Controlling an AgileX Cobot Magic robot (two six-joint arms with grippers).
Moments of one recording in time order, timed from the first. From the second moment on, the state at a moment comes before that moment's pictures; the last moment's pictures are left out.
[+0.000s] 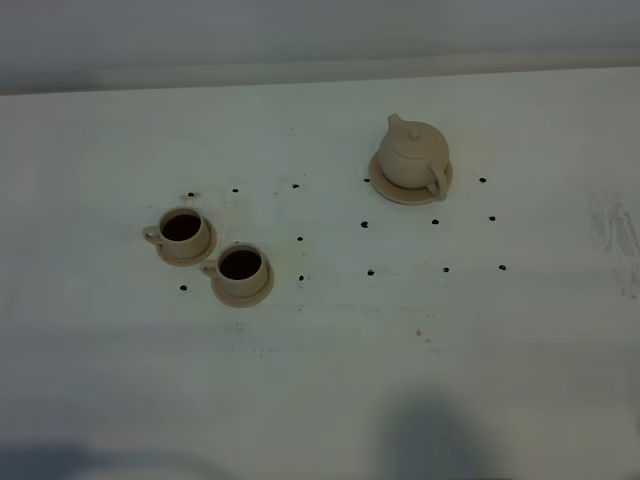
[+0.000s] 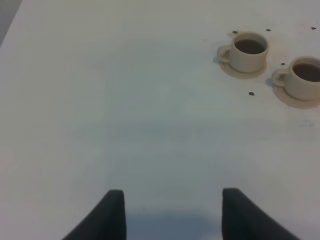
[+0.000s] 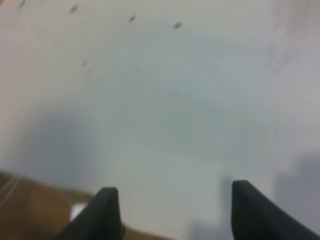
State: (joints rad) left arm 0.03 0.00 -0.51 0.02 1.07 0.00; right arm 0.23 0.24 -0.52 0.08 1.11 -0.01
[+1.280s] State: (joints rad) left arm 0.03 0.00 -0.51 0.02 1.07 0.00; right arm 0.05 -0.01 -0.52 0.06 1.11 -0.02
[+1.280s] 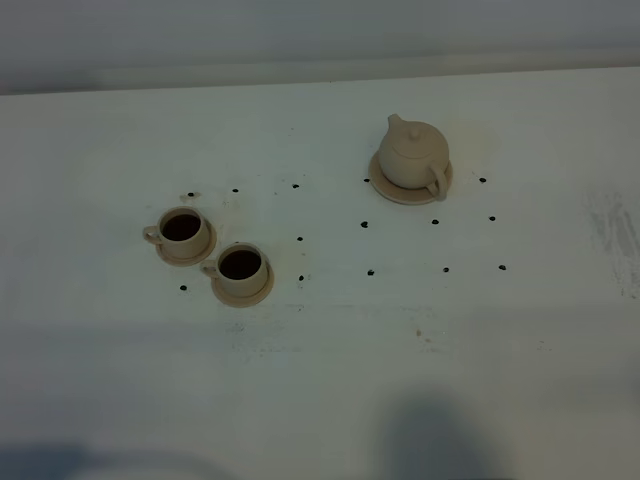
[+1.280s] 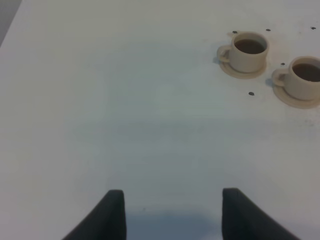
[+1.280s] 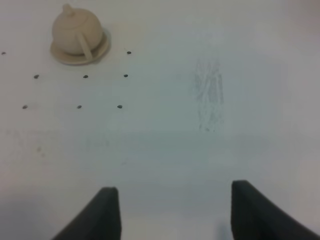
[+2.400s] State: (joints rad) left arm 0.03 0.00 -0.51 0.02 1.07 0.00; right arm 0.05 -0.01 -0.52 0.06 1.11 -0.02
